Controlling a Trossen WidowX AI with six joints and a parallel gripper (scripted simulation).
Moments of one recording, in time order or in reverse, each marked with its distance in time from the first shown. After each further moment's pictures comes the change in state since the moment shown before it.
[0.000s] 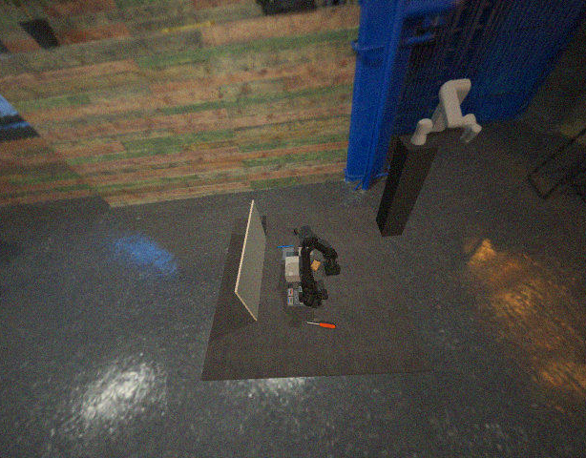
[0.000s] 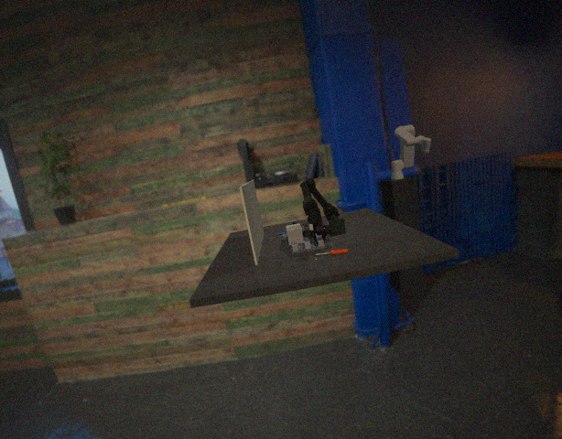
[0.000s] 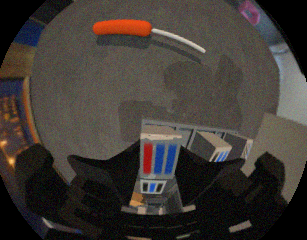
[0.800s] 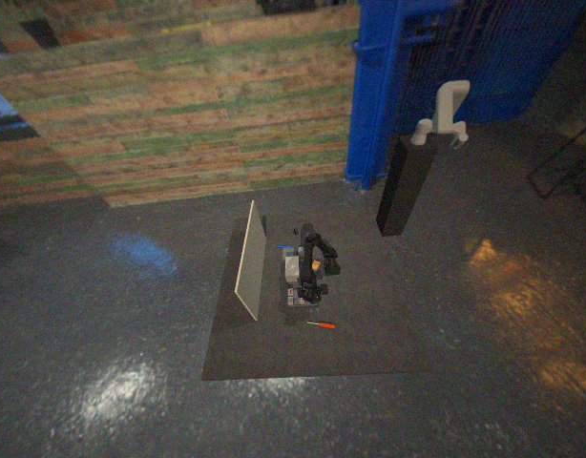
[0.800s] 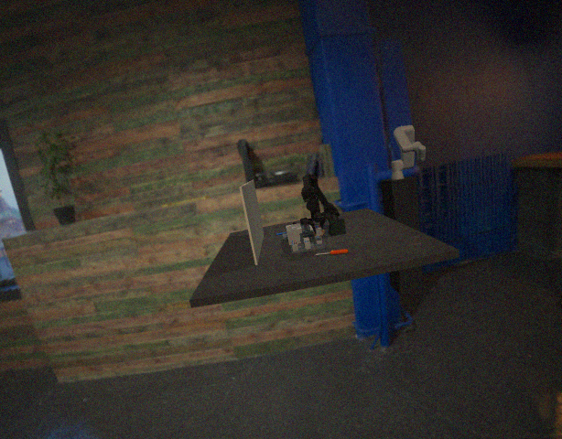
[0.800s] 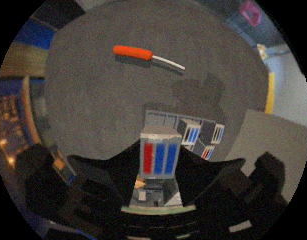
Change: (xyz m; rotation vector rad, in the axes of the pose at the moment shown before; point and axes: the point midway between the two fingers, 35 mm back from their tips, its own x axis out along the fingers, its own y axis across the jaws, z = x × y) arm -0.078 -0.001 0.000 -0.007 0.001 -0.001
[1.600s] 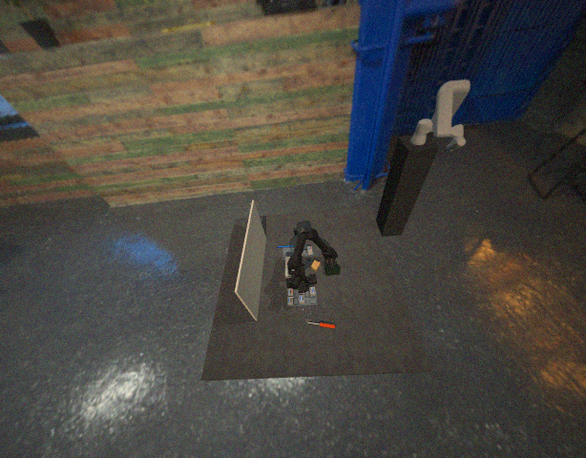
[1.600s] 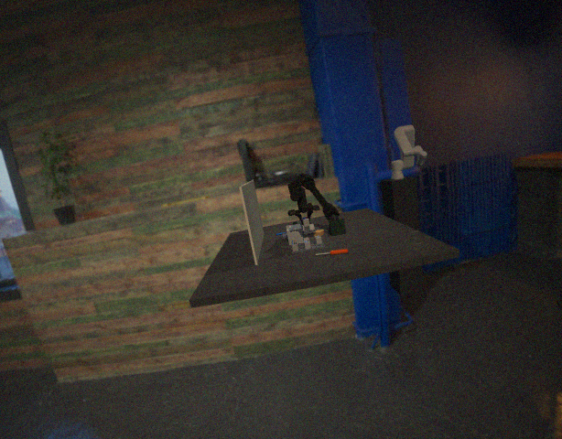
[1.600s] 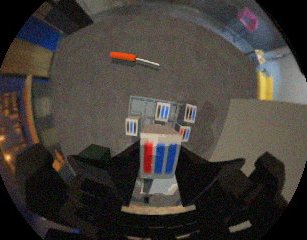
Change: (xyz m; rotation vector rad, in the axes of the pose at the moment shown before) arm -0.054 -0.060 -0.045 -0.017 -0.062 0.006
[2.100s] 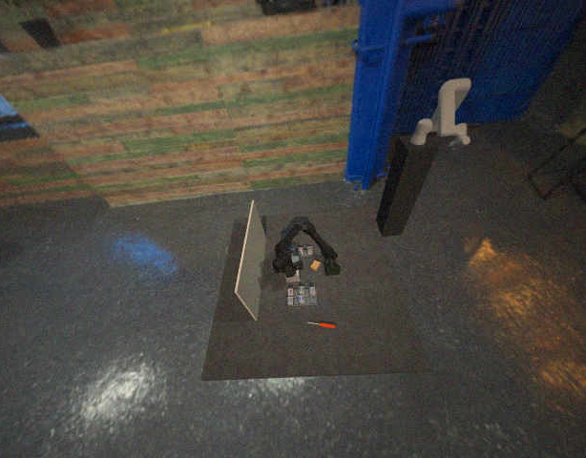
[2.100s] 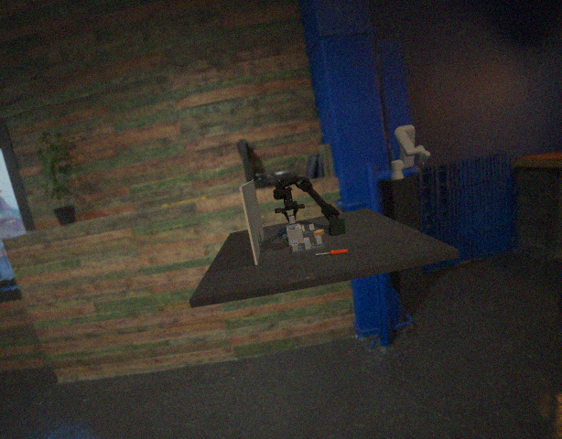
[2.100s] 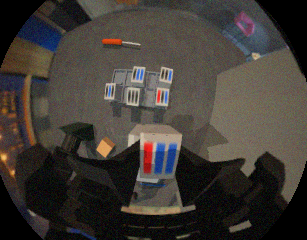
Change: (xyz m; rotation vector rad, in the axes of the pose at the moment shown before) arm -0.016 -0.070 -0.106 -0.008 -0.035 -0.017
